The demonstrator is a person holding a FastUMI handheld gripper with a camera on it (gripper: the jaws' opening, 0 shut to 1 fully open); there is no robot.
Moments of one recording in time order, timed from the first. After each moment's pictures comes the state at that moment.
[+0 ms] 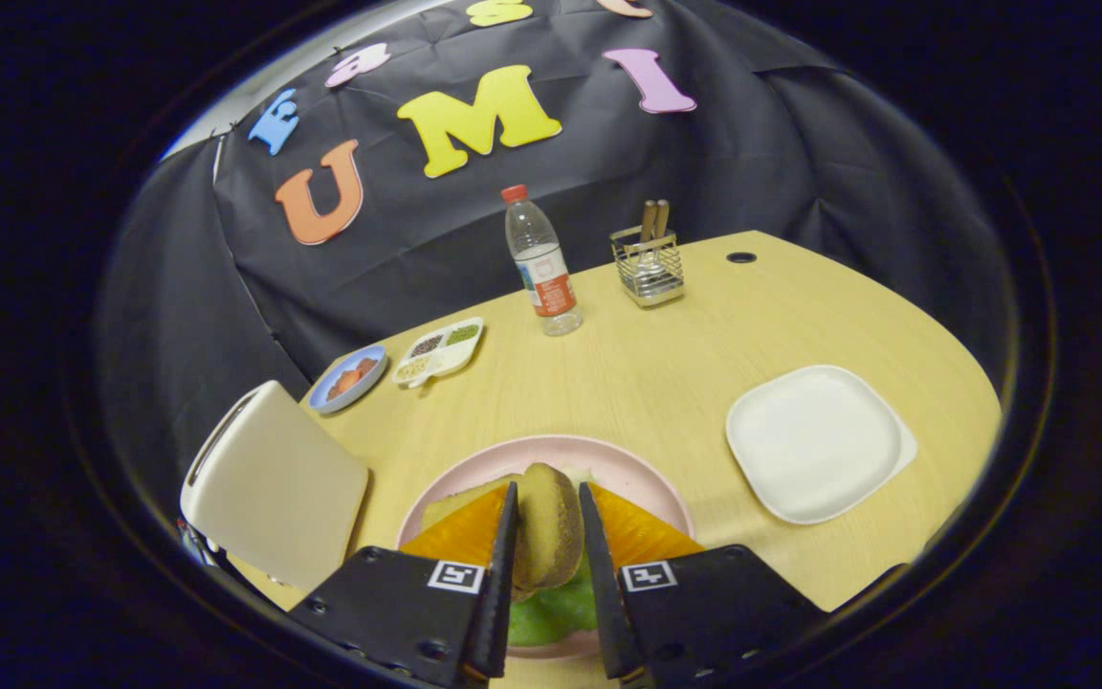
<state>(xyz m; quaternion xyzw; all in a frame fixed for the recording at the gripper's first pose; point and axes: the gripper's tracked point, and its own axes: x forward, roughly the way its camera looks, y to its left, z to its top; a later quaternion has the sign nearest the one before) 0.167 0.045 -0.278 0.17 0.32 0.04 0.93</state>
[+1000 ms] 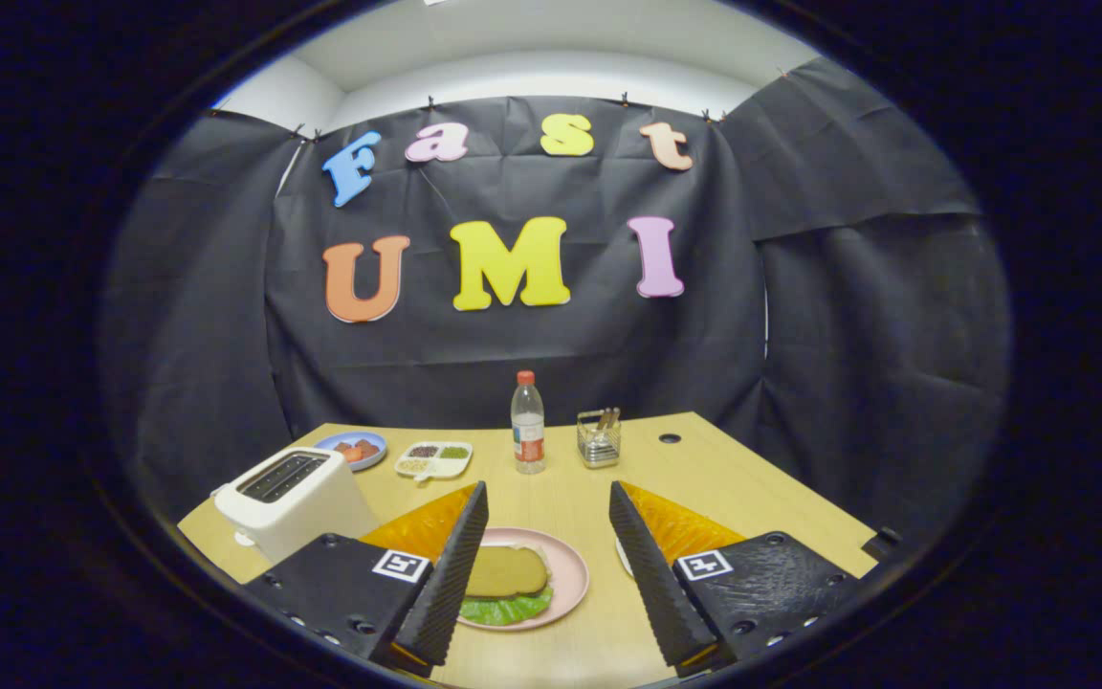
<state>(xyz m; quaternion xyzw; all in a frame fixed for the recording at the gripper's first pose) 0.053 0.012 -0.085 0.04 0.09 -0.02 0.99</state>
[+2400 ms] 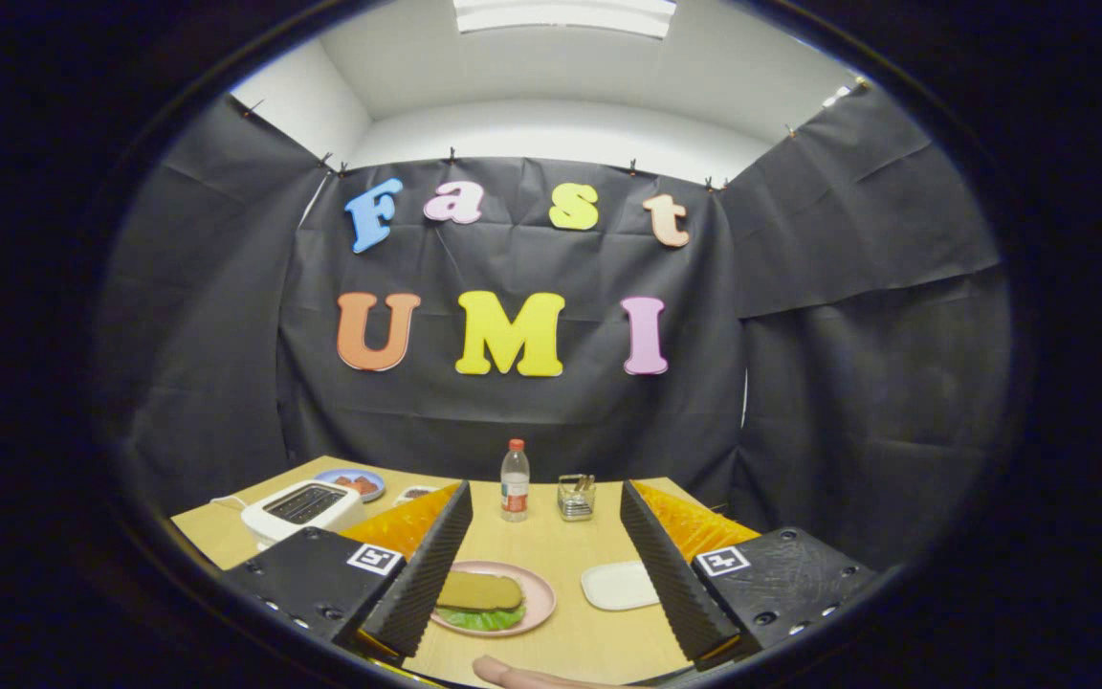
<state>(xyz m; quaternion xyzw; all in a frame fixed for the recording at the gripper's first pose) -0.010 -0.007 -0.021 0.02 0.01 -0.03 1.00</state>
